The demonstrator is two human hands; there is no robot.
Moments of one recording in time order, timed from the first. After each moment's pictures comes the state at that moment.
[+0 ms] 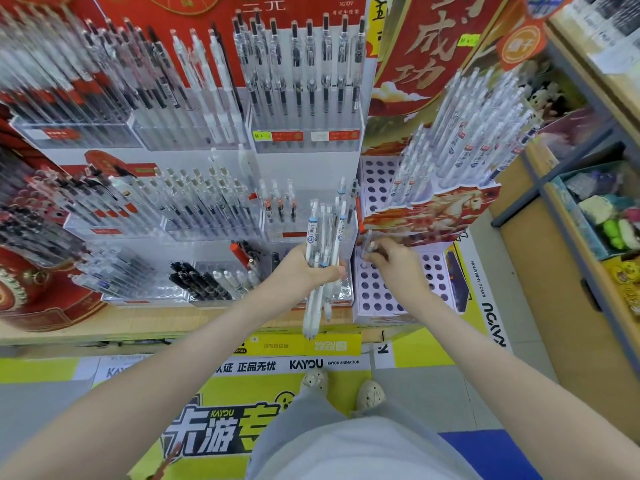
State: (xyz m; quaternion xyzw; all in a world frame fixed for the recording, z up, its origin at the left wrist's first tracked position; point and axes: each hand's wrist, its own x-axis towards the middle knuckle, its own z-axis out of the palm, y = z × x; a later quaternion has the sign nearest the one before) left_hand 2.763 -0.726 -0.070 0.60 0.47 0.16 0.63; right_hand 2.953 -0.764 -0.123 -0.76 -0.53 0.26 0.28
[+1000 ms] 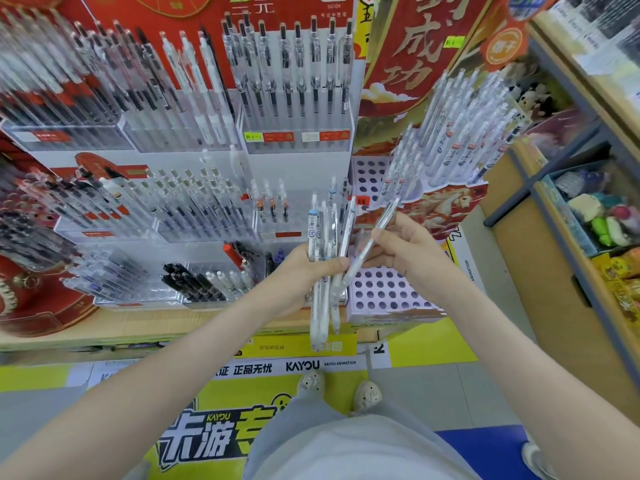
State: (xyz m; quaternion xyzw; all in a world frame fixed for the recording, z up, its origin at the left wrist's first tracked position) left_hand 2.777 -0.733 -0.059 0.49 0.38 0.19 0.76; right_hand 2.956 -0.783 -0.040 -0.53 -0.37 0.58 0.50
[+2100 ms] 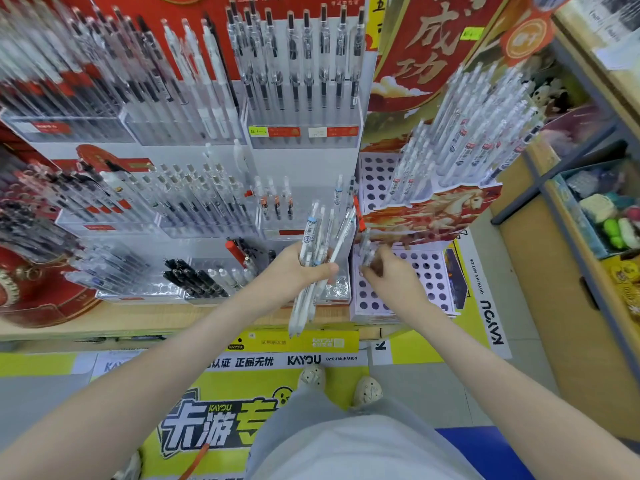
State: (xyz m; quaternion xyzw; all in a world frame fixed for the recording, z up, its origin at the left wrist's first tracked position) left_hand 2.758 -0.722 -0.068 0.60 0.46 0.15 0.64; right_hand 2.949 -0.779 -0.128 -0.76 -0.53 0.30 0.21
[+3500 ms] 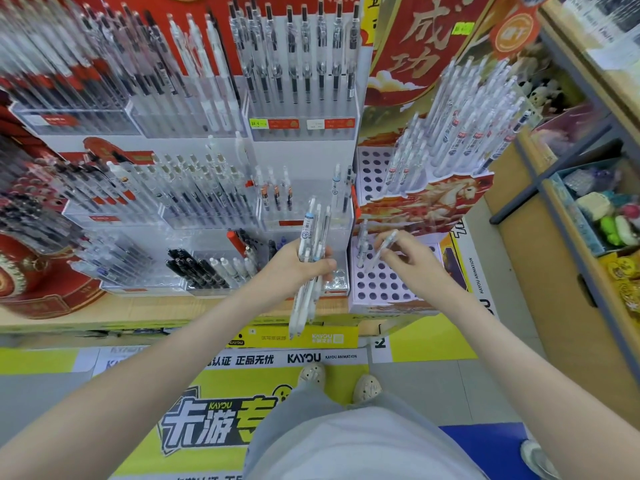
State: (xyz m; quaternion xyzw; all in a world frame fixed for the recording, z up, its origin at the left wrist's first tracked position) left_hand 2.755 -0.734 -0.077 0.60 0.44 0.17 0.65; right_hand 2.973 -0.800 -0.088 -0.66 -0.55 0.39 0.33
